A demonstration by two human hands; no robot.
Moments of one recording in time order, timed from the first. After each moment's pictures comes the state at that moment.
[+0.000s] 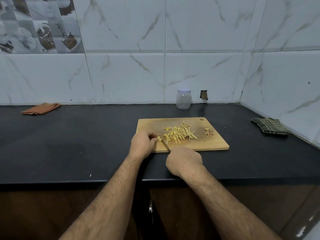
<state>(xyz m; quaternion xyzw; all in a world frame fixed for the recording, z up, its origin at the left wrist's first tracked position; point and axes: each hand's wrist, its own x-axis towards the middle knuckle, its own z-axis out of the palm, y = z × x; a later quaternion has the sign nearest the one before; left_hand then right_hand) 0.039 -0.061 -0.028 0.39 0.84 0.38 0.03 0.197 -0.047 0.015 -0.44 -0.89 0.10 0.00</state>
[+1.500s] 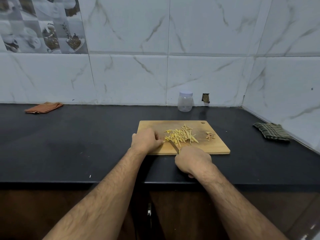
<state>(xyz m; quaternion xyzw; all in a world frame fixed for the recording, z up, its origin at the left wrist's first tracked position) 0.035 -0.047 -0.007 0.41 0.88 0.21 0.01 0.209 -0.027 0.025 -0.47 -0.87 0.15 -0.01</state>
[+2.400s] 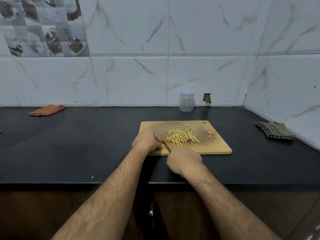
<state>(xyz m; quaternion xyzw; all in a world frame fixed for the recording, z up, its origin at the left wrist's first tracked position) 0.035 -0.048 -0.003 0.35 0.88 0.29 0.13 0.194 -0.040 0.021 -0.43 -0.89 0.14 0.01</state>
